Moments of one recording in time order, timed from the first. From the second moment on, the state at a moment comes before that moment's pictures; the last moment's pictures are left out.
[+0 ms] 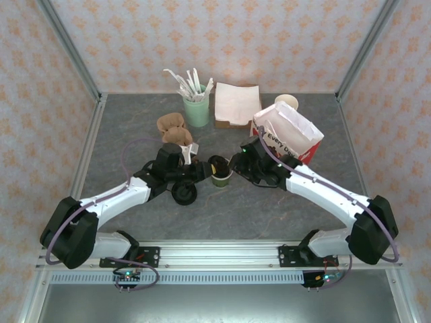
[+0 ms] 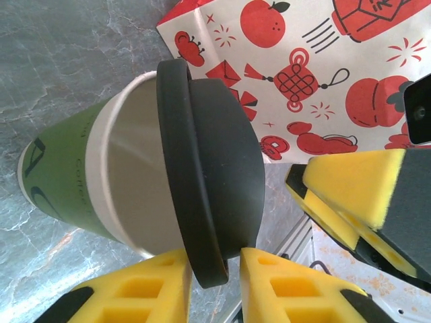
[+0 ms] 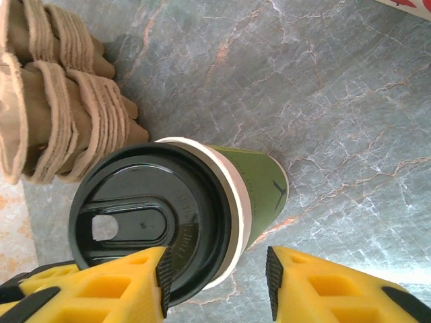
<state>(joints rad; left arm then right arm) -0.52 1.31 0.68 0.06 0.52 -0.93 0.73 1.32 1.00 -0.55 0.01 1.12</state>
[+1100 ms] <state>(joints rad) -0.51 1.31 0.76 -0.17 0.49 -0.74 0.73 1.42 1.05 -0.54 0.03 1.11</state>
